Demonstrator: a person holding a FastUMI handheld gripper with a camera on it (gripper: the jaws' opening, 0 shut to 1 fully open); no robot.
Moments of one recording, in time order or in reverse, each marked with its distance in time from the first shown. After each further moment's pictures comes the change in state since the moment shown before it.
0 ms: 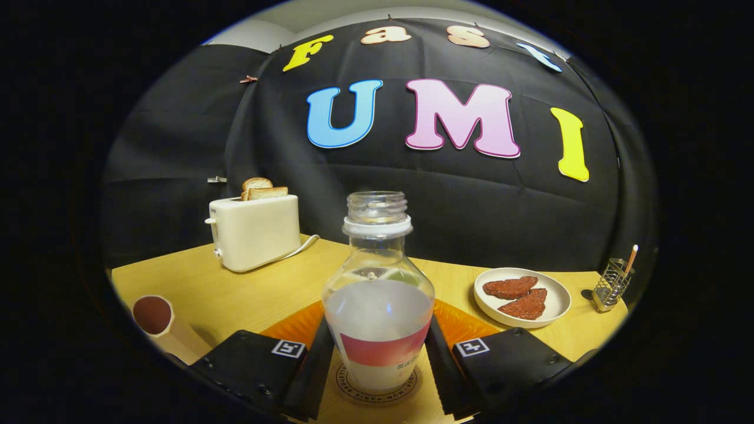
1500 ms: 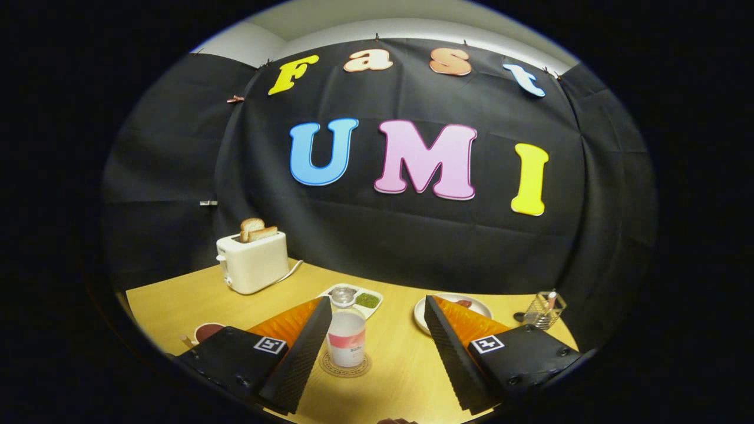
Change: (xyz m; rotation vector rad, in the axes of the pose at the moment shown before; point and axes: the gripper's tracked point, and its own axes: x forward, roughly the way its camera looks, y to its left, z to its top) arm -0.142 -0.058 0.135 -0.043 -0.064 -0.136
